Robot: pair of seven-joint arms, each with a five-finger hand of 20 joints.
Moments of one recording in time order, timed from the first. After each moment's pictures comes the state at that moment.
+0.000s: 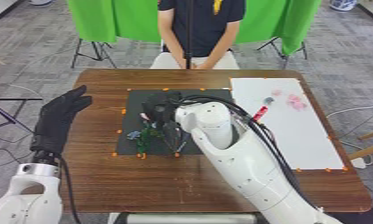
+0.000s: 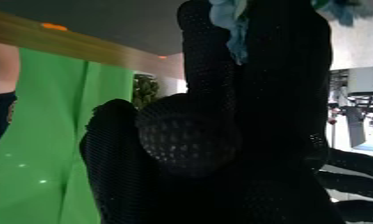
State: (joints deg) left arm 117.9 -65.4 -101.2 -116.8 60.5 2.0 12.1; right arm -64.5 -83.6 52.5 -85.8 -166.7 -26.6 -15.6
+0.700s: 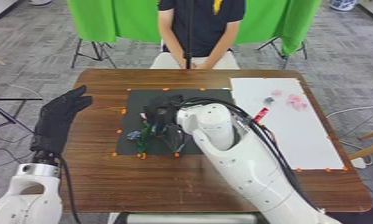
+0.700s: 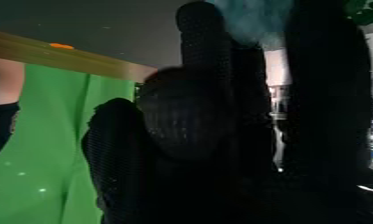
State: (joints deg) left arm 118.0 -65.4 -101.2 -116.8 60.5 1.8 12.2; right arm -64.9 -83.0 52.6 -86.3 -166.8 -28.3 -15.9
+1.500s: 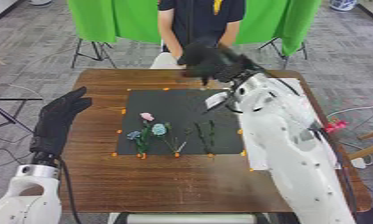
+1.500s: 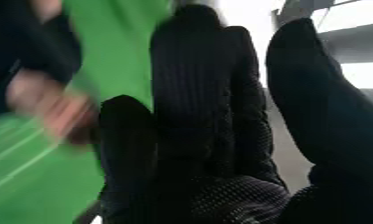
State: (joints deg) left arm 118.7 -65.4 -101.7 -117.0 60.5 1.5 12.0; right arm -76.5 -73.8 72.2 -112.4 -127.9 -13.6 1.9
